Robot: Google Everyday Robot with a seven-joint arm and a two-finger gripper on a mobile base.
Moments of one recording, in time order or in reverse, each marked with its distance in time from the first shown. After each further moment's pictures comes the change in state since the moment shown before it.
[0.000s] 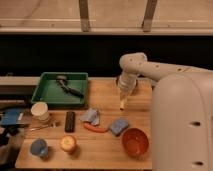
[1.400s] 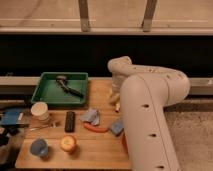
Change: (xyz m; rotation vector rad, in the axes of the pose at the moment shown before) arm -0.041 -0.002 0.099 0.147 0.162 0.056
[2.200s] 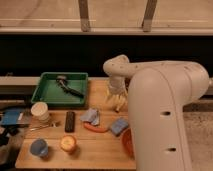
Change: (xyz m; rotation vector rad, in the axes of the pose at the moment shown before) arm 0.045 0.021 -0.037 0.047 -0.073 0.004
